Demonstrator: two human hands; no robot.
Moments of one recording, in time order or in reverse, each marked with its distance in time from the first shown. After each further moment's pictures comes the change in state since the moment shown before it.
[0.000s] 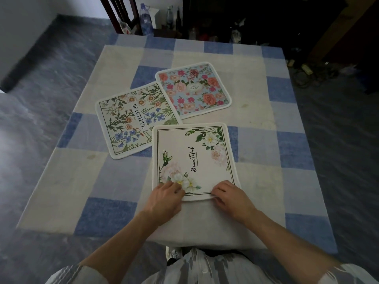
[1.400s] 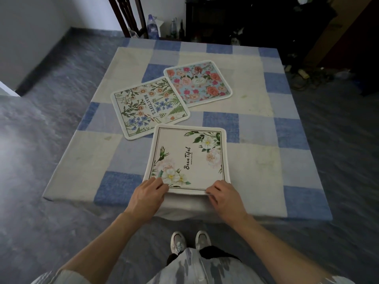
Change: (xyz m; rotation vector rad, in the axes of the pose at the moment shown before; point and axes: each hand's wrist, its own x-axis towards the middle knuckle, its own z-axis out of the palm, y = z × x) left_hand -0.117 0.001 0.002 -0.091 0.306 -0.049; right_hand -0.060 -0.102 0.028 0.063 0.232 0.145
